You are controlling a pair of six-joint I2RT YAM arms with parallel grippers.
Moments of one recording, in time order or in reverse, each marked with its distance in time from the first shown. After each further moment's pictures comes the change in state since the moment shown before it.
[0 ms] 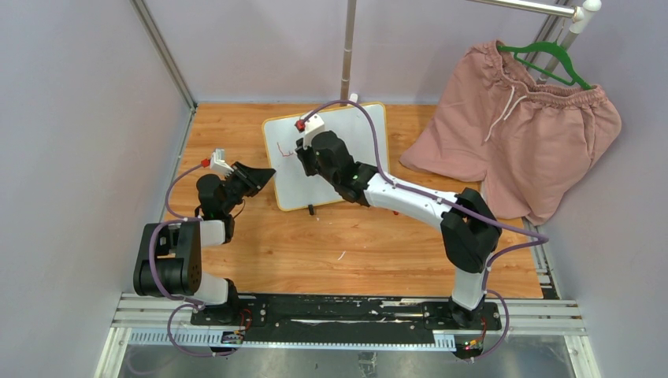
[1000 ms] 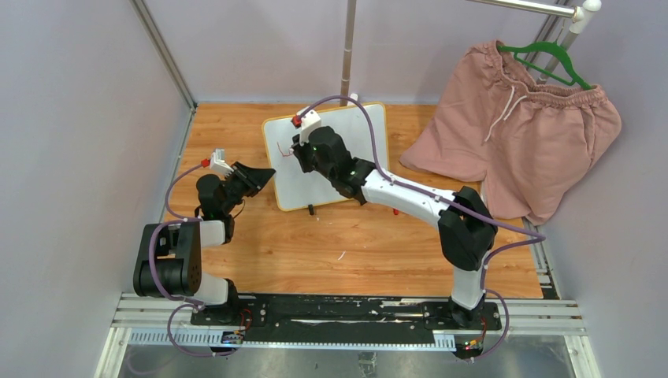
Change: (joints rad) left arm 0.000 -0.005 -0.002 0.000 0.001 0.002; right arm -0.007 0.027 0.072 -0.034 -0.029 -0.005
